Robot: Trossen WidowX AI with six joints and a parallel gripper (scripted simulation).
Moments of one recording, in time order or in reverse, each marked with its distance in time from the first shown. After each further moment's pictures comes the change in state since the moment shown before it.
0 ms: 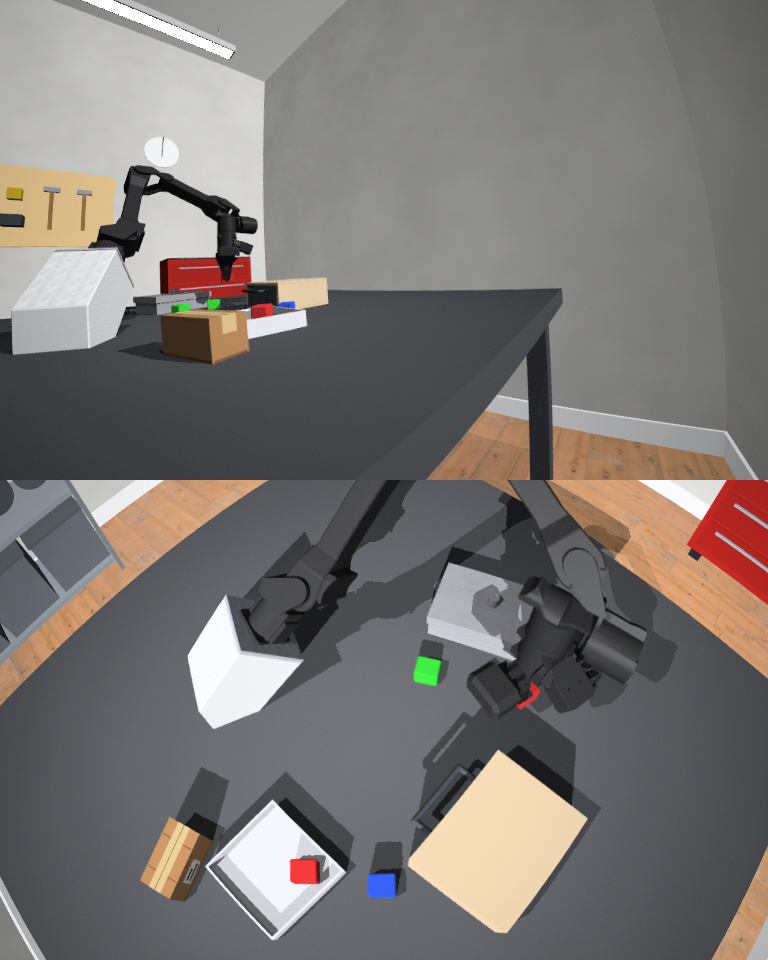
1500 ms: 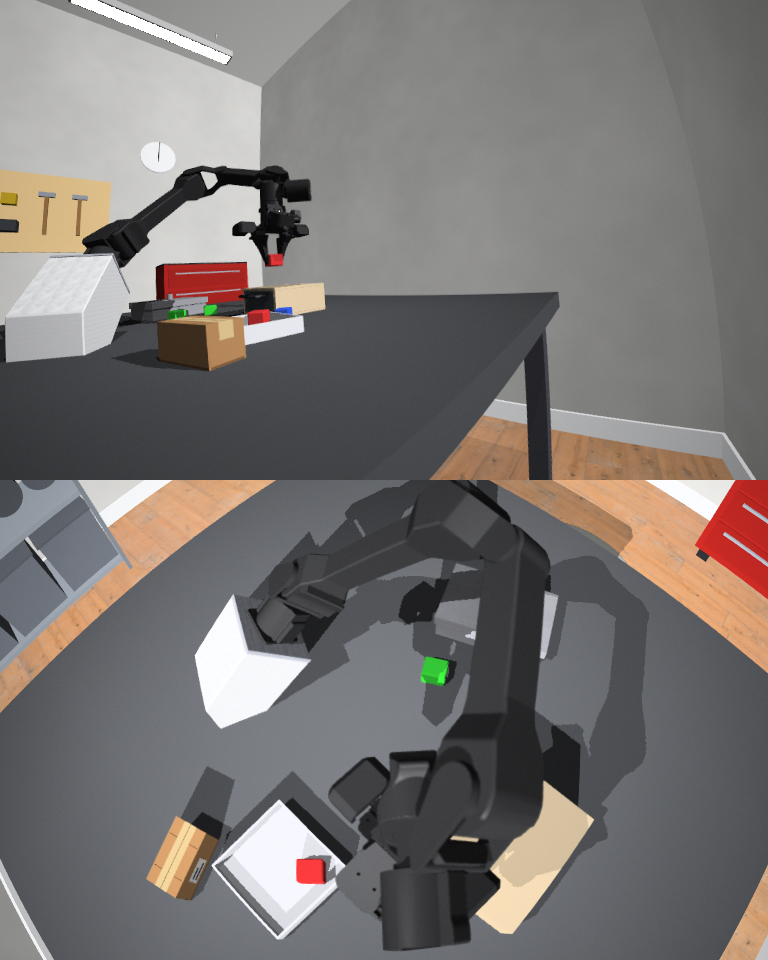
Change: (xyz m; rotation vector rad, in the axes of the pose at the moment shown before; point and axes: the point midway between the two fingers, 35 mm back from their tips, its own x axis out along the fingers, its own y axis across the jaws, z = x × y) arm -0.051 -0.265 0.101 1.377 -0.009 0.012
